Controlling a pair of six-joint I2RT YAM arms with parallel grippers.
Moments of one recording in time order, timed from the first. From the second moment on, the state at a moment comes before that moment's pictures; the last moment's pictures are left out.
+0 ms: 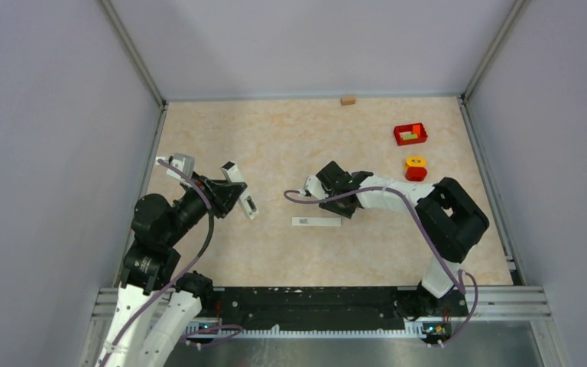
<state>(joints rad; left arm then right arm) -0.27 0.48 0.77 -0.32 0.37 -0.44 0.77 1.74 1.06 -0.51 0.20 -0.51</state>
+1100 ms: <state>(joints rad) -0.27 0.48 0.77 -0.32 0.37 -0.44 0.69 1.84 1.18 -0.52 0.05 -0.52</state>
